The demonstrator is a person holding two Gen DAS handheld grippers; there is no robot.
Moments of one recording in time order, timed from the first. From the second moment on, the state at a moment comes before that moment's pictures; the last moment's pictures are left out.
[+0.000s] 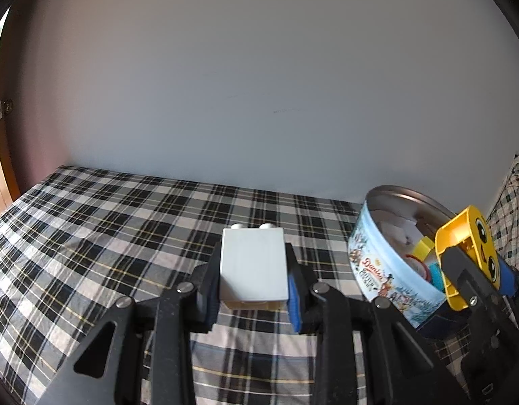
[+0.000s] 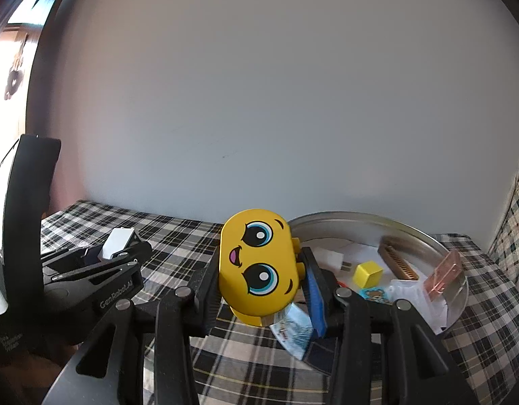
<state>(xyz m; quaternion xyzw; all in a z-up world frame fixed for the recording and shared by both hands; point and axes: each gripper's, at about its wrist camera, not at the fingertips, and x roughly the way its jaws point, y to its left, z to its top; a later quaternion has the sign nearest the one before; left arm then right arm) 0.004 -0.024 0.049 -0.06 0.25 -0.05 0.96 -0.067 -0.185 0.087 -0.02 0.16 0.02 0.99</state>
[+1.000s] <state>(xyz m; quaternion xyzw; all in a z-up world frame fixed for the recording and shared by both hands) 0.022 -0.118 0.084 -0.06 0.22 -0.11 0.97 -0.068 -0.272 0.102 0.01 0.13 -0.07 0.99</state>
